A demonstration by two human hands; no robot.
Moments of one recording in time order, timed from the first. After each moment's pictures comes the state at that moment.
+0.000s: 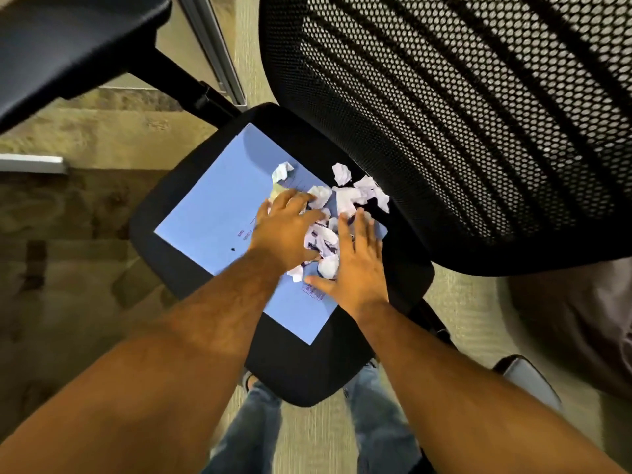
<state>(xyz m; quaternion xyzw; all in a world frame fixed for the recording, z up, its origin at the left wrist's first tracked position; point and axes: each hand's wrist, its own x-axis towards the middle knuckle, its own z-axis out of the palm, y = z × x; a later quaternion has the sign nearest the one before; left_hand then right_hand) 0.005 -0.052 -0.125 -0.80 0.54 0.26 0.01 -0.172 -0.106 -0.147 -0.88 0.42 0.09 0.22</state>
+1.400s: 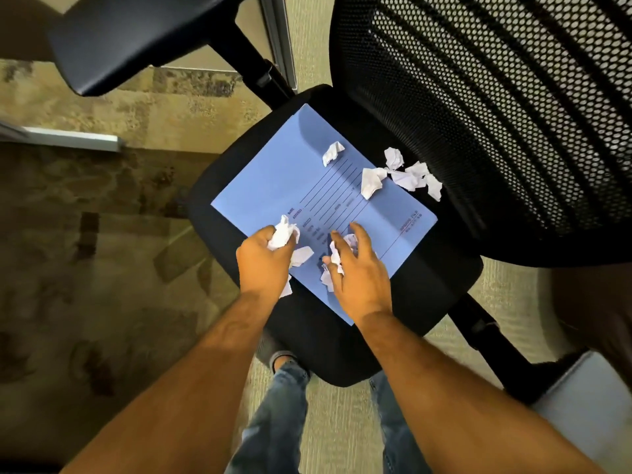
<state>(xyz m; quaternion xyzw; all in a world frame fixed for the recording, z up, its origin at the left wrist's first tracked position) -0.003 0.075 -0.115 -0.87 0.03 0.27 -0.41 -0.152 -0.026 -0.152 -0.89 0.37 0.03 0.27</state>
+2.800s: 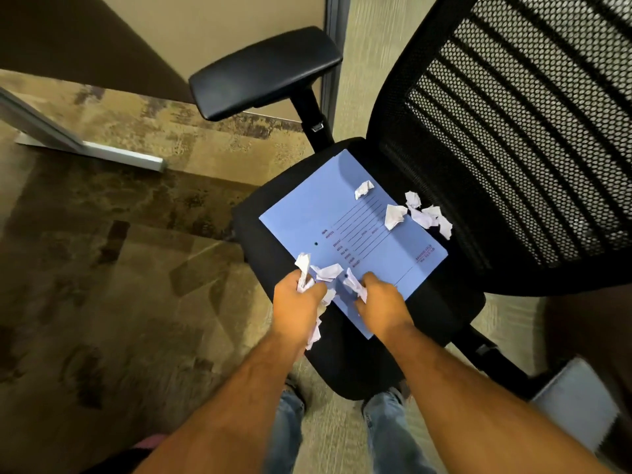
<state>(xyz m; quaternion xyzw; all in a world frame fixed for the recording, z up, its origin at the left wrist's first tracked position) -0.048 0.124 -0.060 -0.74 -0.07 0.37 -0.56 -0.144 -0.020 -0.102 -0.86 0.37 0.19 0.28</state>
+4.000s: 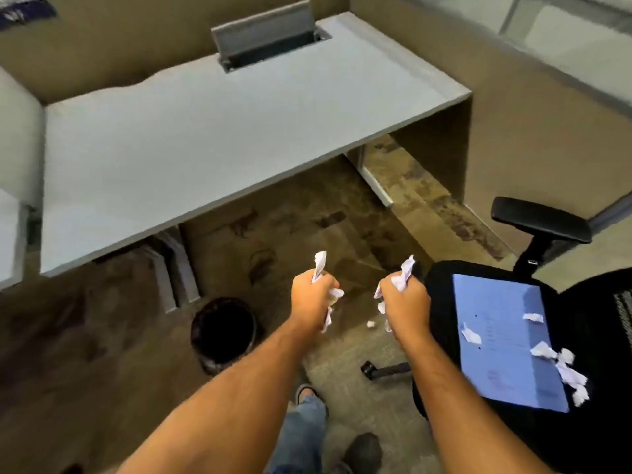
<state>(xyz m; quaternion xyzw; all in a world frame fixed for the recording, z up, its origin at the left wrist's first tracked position) -0.163 0.436 0.220 -0.64 -0.35 0.03 -0.69 -0.134 0.274 0.210 -0.80 0.20 0.12 0.56</state>
